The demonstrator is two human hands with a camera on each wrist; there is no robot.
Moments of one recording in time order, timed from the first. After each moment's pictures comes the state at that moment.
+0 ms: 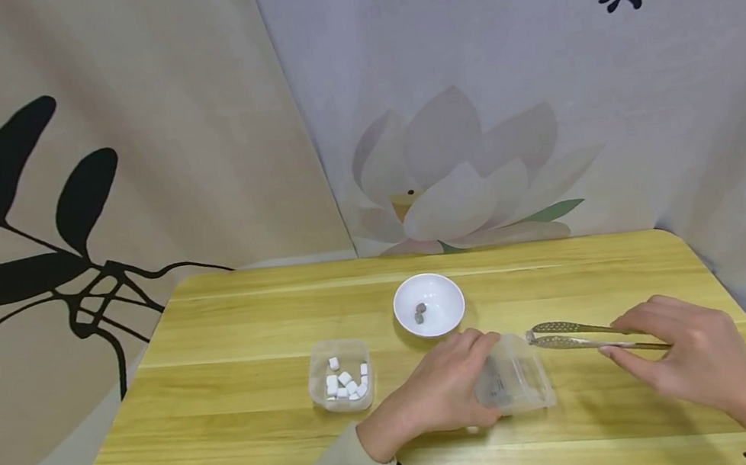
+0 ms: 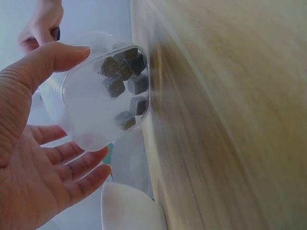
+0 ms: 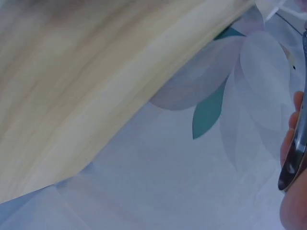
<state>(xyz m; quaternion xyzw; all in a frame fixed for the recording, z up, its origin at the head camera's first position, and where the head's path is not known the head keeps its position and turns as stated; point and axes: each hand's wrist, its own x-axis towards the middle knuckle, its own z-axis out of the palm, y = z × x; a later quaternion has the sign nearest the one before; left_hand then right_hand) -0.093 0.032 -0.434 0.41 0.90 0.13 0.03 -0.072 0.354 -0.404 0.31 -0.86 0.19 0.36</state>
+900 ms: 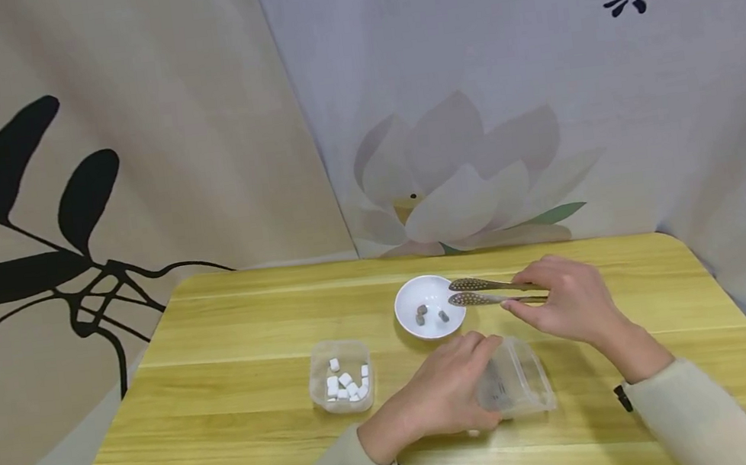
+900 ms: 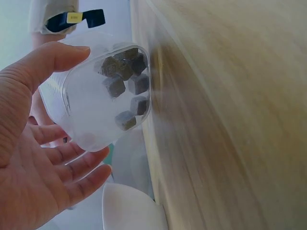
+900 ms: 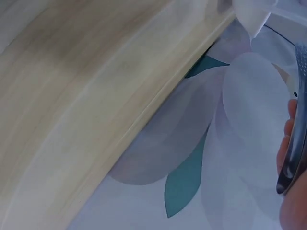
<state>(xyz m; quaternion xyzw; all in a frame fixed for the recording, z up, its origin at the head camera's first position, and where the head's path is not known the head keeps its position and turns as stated) -0.093 0.033 -0.433 0.41 0.90 0.12 0.02 -0.153 0.277 -0.413 0.33 -0.86 0.20 0.34</state>
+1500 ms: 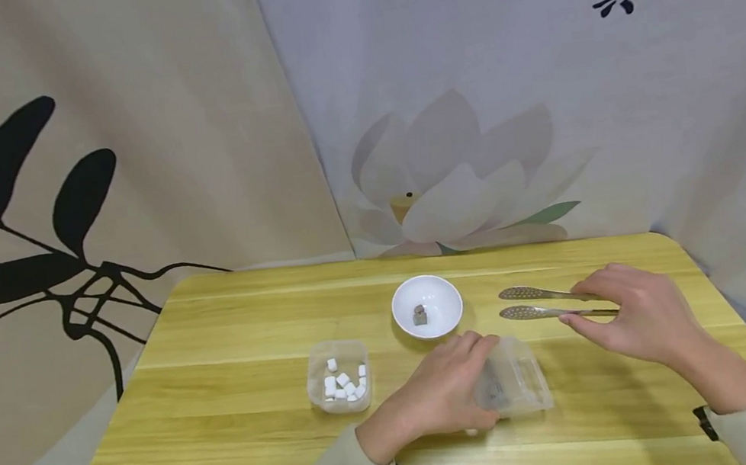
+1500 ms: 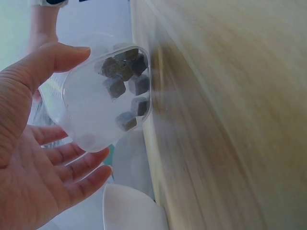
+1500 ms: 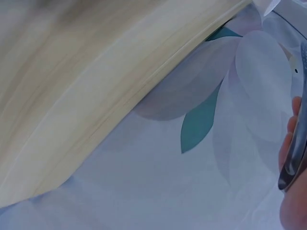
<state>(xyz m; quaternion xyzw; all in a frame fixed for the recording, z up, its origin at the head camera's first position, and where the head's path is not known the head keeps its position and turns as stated) -0.091 0.033 -0.437 0.41 0.90 0.13 0.03 -0.108 0.333 -0.400 0.30 -0.87 0.15 0.36</state>
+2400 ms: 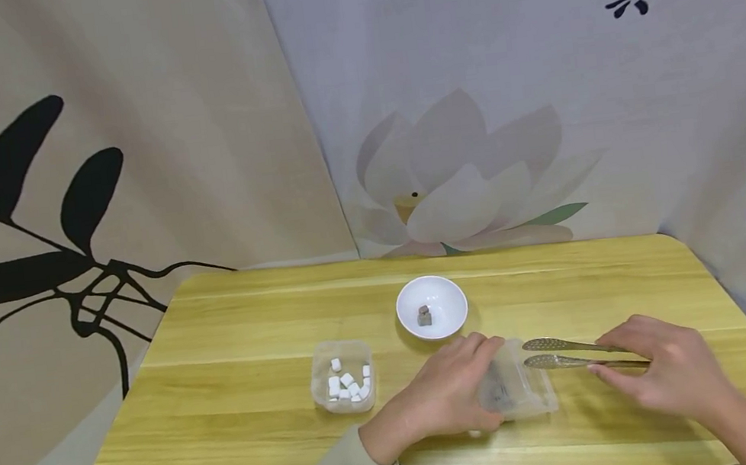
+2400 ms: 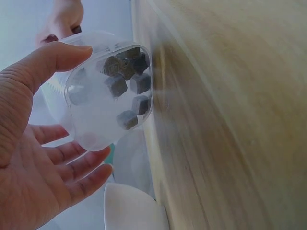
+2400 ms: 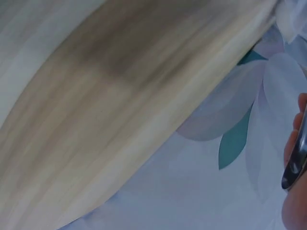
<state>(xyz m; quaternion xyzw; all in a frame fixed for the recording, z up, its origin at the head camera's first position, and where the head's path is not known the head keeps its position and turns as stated) -0.091 0.032 -0.435 0.41 0.90 0.13 0.02 -0.070 0.354 -0.445 0.31 -0.87 0.21 0.32</state>
